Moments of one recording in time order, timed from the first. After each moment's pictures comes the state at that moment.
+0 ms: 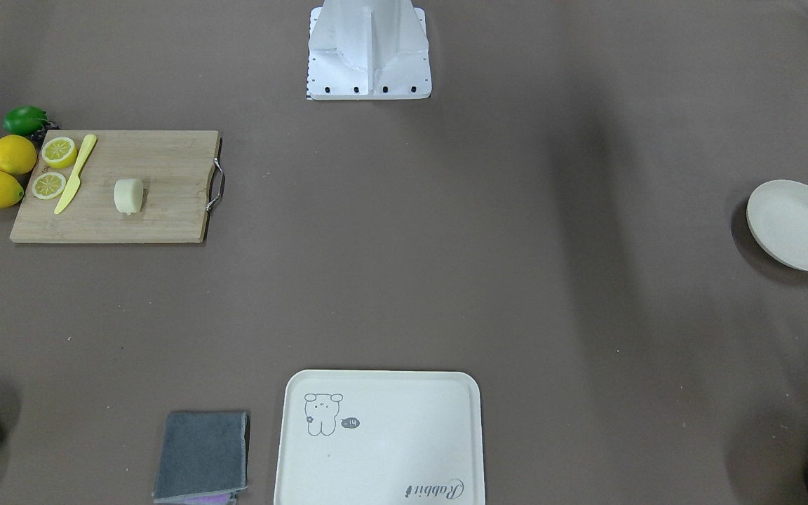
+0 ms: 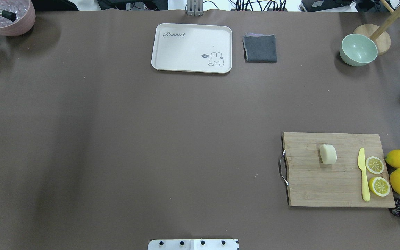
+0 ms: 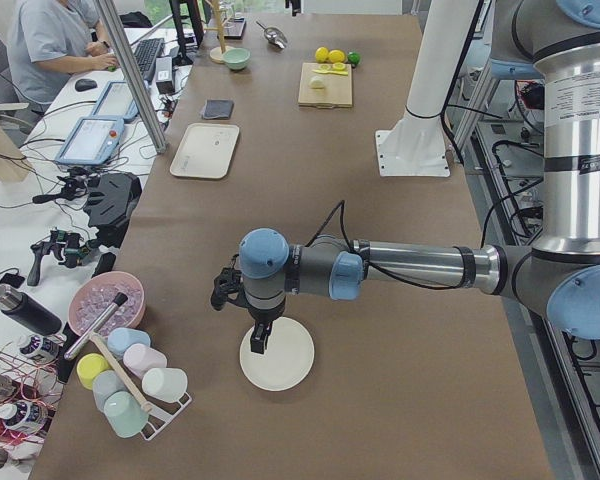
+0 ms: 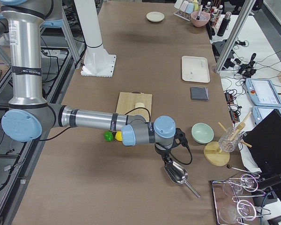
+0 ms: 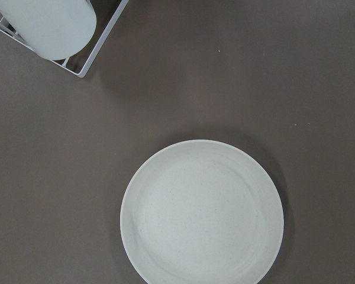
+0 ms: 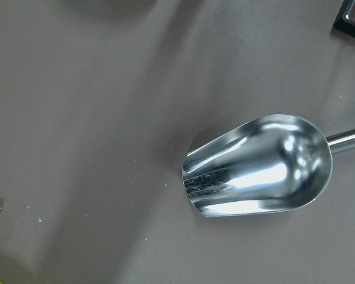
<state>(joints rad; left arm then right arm) -1.57 -1.47 -1.72 -1.64 -2.36 0.10 1.54 -1.59 1.51 -1.33 2.34 -0.30</state>
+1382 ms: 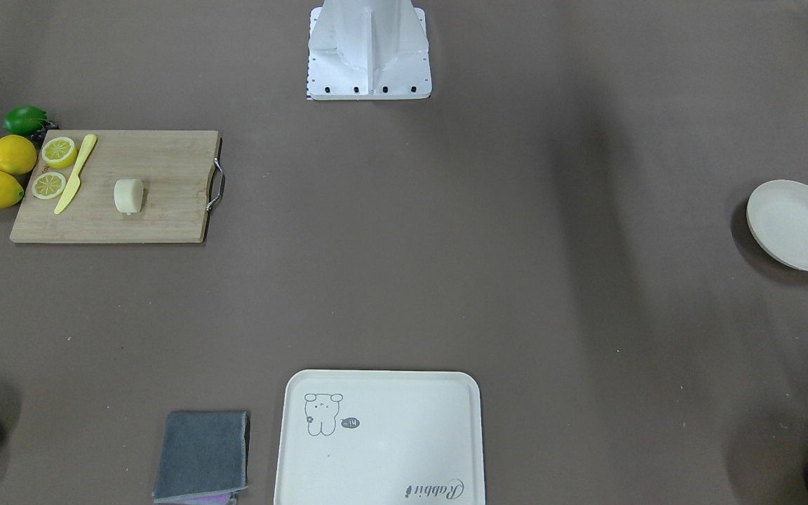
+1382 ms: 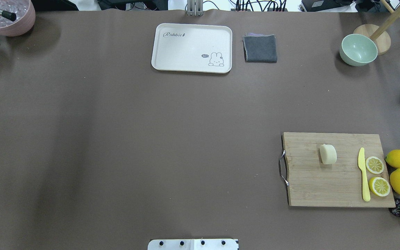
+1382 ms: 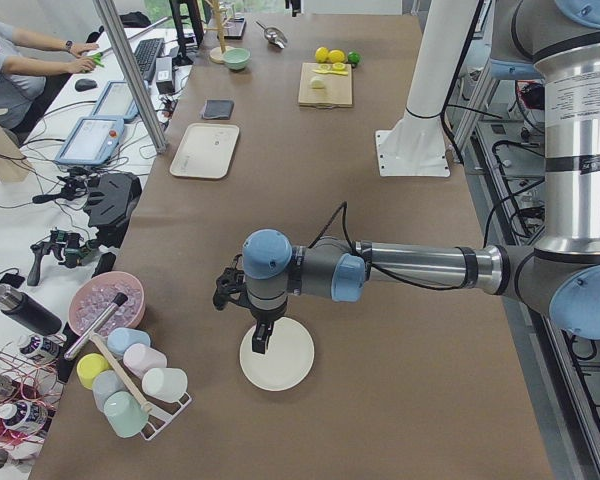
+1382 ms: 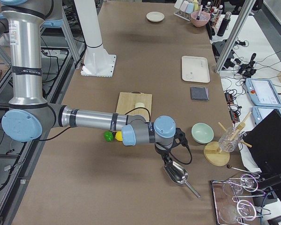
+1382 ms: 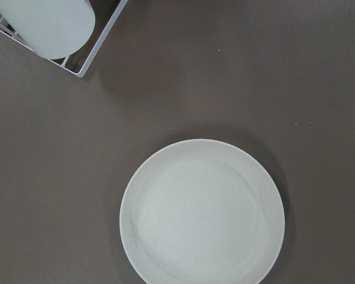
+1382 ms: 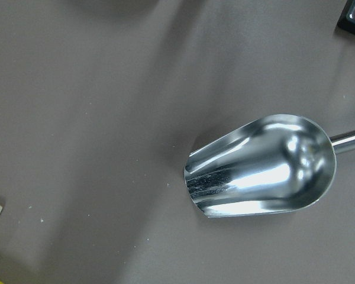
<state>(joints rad) -1.56 -1.46 -1.72 -1.66 -2.36 0.09 1.53 -1.59 1.51 -1.33 2.34 -0.30</state>
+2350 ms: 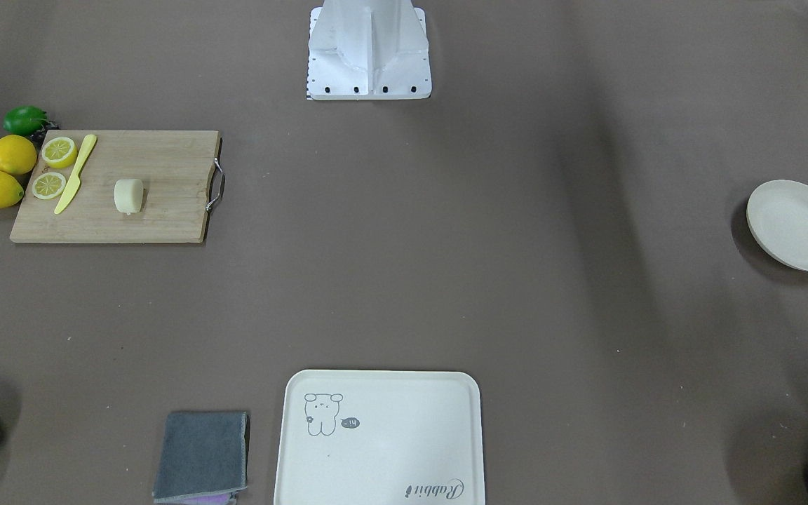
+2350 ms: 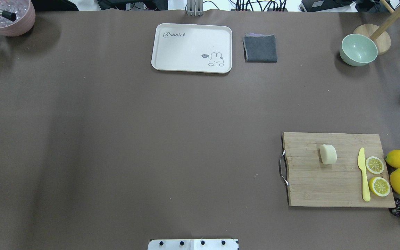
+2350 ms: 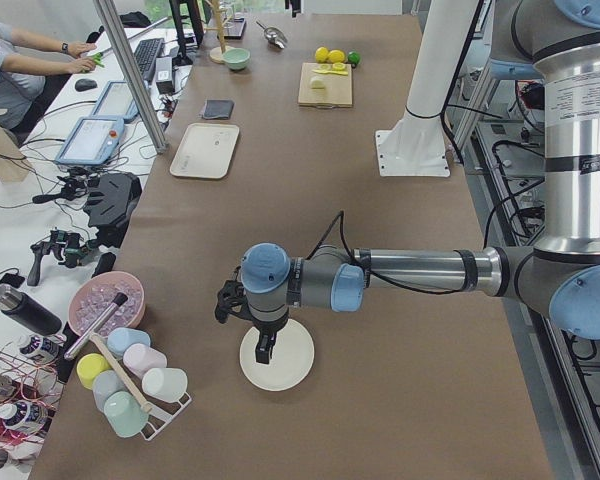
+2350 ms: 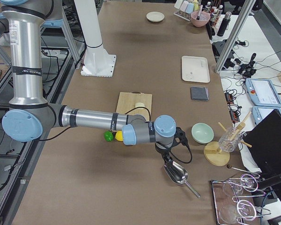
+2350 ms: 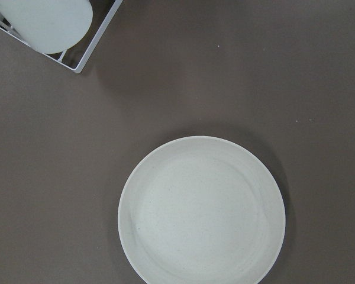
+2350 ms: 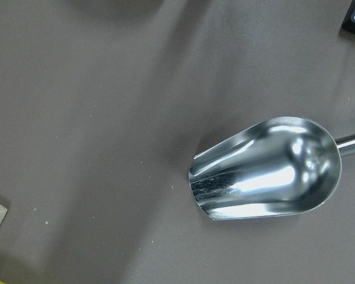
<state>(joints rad) -1.56 -1.46 -1.66 -1.67 -2.36 0.09 1.52 -1.59 1.52 -1.33 2.35 -0.29</state>
